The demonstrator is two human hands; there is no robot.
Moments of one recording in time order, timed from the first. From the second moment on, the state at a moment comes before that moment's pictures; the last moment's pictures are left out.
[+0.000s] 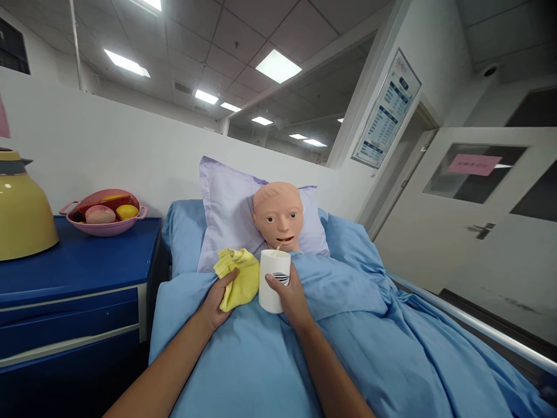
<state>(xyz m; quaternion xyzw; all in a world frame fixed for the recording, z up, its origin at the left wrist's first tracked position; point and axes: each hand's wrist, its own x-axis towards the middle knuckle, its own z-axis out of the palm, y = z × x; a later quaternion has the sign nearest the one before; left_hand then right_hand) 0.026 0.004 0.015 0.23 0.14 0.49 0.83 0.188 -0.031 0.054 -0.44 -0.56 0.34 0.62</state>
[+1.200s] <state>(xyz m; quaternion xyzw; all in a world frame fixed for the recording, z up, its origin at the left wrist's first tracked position) 0.023 0.003 0.012 0.23 0.15 0.47 0.84 0.188 -0.030 0.052 -0.44 -0.56 0.34 0.61</state>
